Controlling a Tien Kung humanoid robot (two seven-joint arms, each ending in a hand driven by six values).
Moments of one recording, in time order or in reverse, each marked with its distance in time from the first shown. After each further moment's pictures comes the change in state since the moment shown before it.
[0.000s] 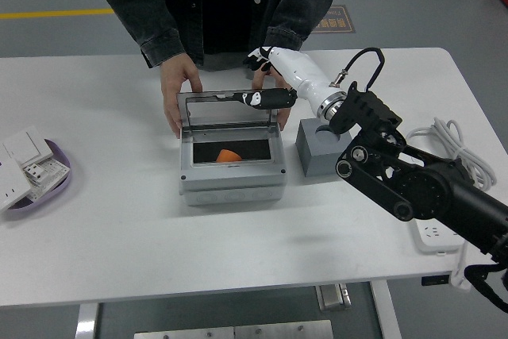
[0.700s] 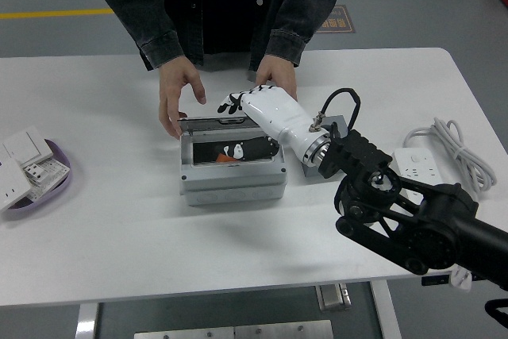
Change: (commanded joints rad) left arm 0.006 -0.008 0.003 0.000 -0.007 0.001 -0.001; right arm -0.124 -0.076 -0.099 0.290 -0.246 0.010 -0.087
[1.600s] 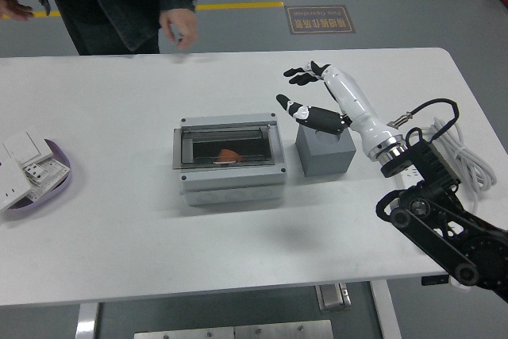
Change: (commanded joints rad) left arm 0.015 -0.004 -0.016 0.000 0.013 0.001 0.001; right arm -0.309 -0.076 0.443 0.084 0.389 -0.110 0.254
